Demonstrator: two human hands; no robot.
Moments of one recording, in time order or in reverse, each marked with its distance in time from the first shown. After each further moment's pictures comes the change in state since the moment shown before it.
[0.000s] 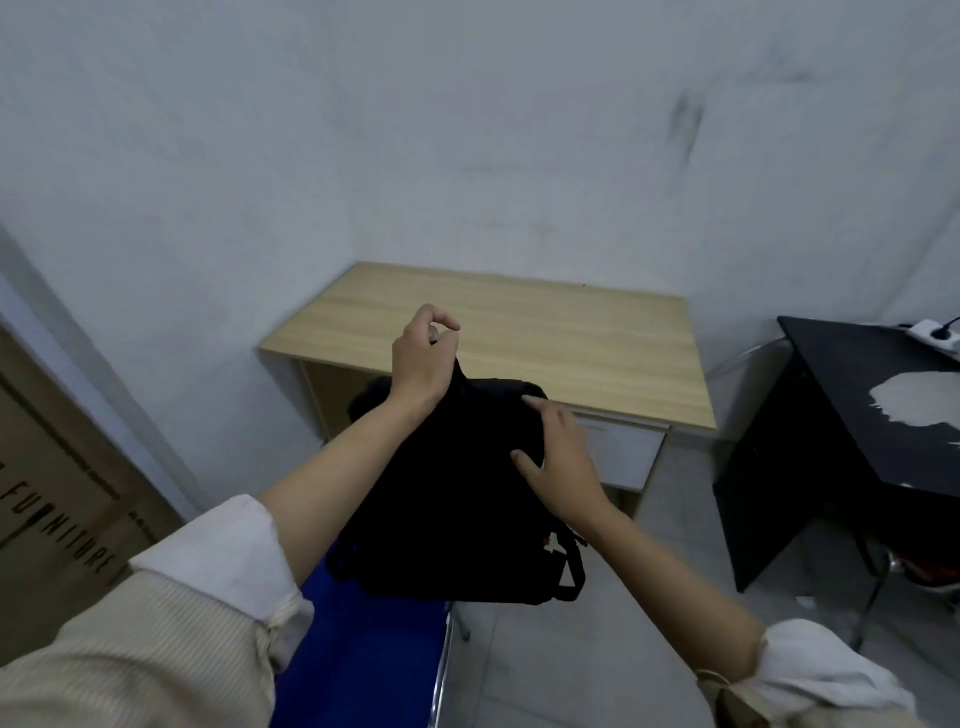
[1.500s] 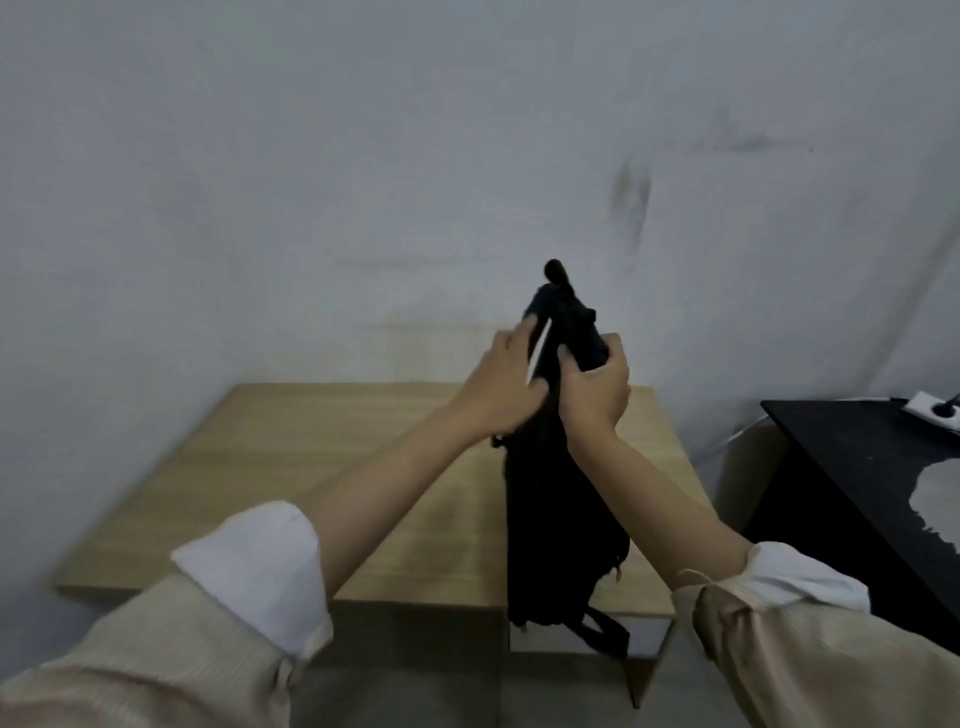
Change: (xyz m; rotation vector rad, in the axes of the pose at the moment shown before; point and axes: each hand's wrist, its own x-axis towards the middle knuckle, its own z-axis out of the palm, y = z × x) left_hand 0.340 0.020 0.243 0.318 -0.649 0.472; right_hand 0.423 0.094 -0.104 0.288 0.935 0.298
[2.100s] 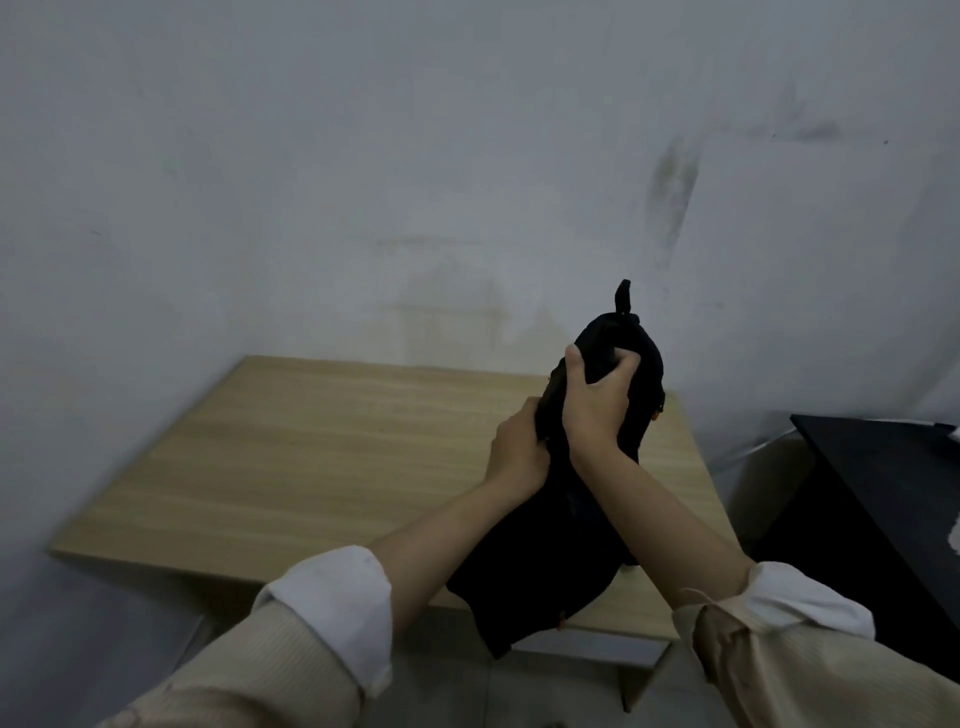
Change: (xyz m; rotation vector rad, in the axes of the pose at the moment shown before) left_hand -0.003 -0.045 0.083 -0.306 0.202 -0.337; right_hand 0.015 0.031 0.043 0.099 -0.108 0.063
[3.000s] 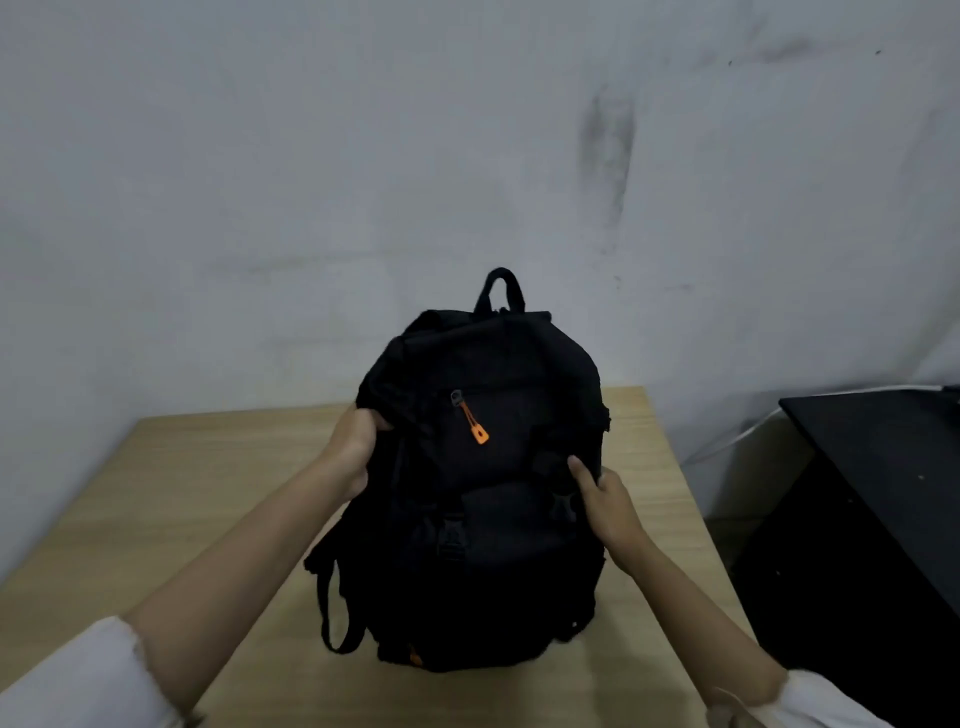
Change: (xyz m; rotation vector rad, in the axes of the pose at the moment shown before) left_hand 0.186 -0.025 -0.018 -0.500 0.080 -0.628; right_hand 0.148 0.176 -0.056 -0.241 -0.427 0.315
